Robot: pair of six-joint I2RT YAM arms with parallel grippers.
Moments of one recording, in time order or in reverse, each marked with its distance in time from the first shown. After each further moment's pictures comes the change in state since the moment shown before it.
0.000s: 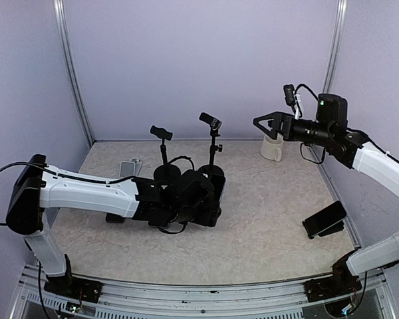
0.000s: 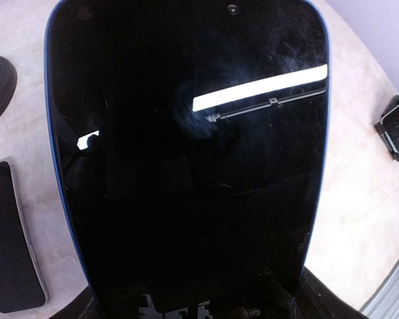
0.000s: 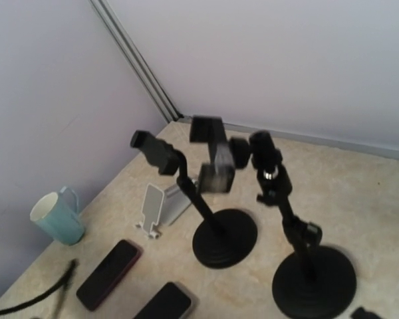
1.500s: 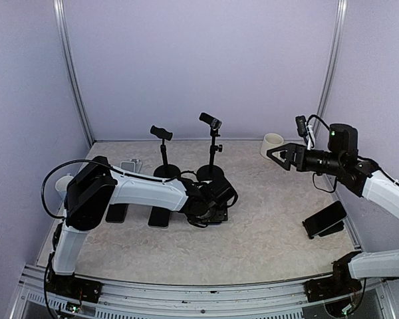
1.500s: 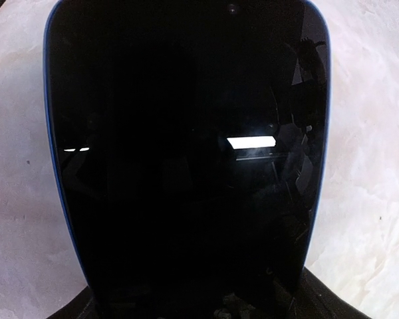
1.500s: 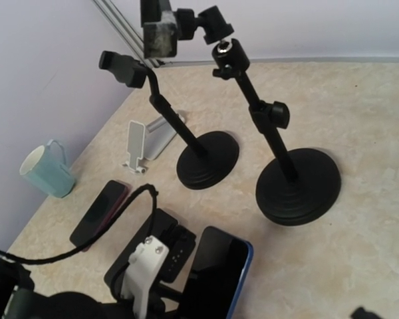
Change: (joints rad) left arm 0.092 0.471 0.370 -0.180 -0.018 -0.322; right arm -0.075 -0.229 -0.332 -0.019 -0.063 0.023
